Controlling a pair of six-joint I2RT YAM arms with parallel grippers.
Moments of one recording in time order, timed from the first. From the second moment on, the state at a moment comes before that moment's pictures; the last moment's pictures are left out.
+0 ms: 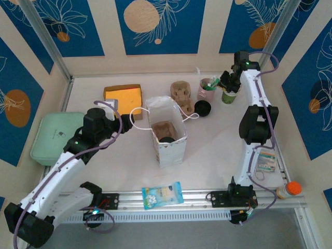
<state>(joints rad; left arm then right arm) -0.44 0.89 0.83 -0.36 0.03 -0.36 -0.06 2.12 2.07 -1.08 -0.22 0.50</state>
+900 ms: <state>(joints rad) -0.44 0.90 0.83 -0.39 0.02 -0.34 0.00 2.11 2.13 -1.12 -0.08 0.44</state>
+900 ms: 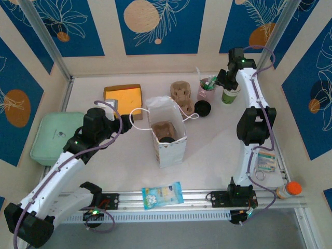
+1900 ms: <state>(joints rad) -0.44 0.89 0.85 -0.40 0.01 -0.33 0.03 2.12 2.17 -1.14 0.00 0.39</state>
